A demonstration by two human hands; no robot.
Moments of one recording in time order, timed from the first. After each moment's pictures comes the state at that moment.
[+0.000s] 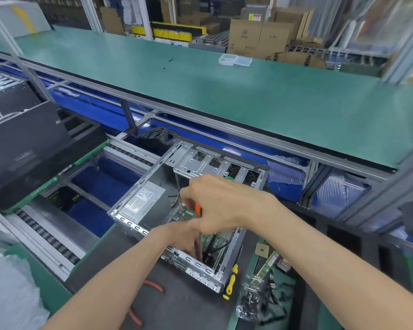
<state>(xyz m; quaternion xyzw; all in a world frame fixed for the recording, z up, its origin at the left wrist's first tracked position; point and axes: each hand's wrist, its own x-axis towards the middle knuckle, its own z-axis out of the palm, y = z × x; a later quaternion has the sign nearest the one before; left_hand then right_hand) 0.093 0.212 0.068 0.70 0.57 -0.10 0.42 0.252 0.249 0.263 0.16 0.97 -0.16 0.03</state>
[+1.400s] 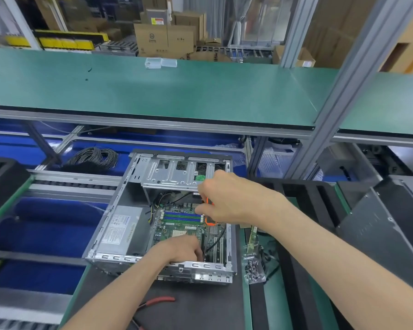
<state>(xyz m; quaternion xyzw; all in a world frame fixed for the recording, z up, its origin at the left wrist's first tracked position) 0.095 0.193 0.063 0.74 0.50 -0.18 0.41 0.254 0.192 0.264 0.44 0.89 -0.11 0.04</state>
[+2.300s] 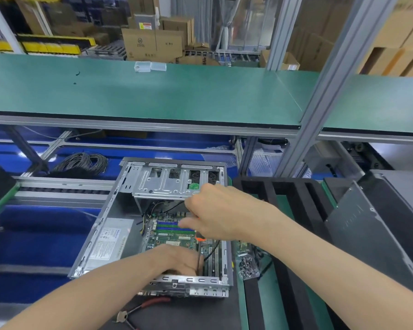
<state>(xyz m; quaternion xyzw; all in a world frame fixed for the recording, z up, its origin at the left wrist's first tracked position) 0.116 0.179 0.048 0.84 0.32 -0.29 0.32 0.249 0.154 0.266 0.42 0.90 -0.08 0.04</state>
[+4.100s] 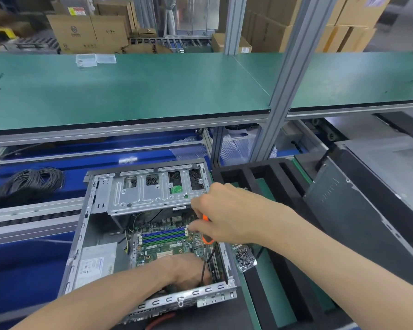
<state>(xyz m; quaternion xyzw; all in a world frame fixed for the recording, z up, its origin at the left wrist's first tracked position) 0.125 0.190 0.040 0.94 0.09 -0.30 0.15 0.254 0.157 0.266 0.52 0.84 -0.12 0.05</state>
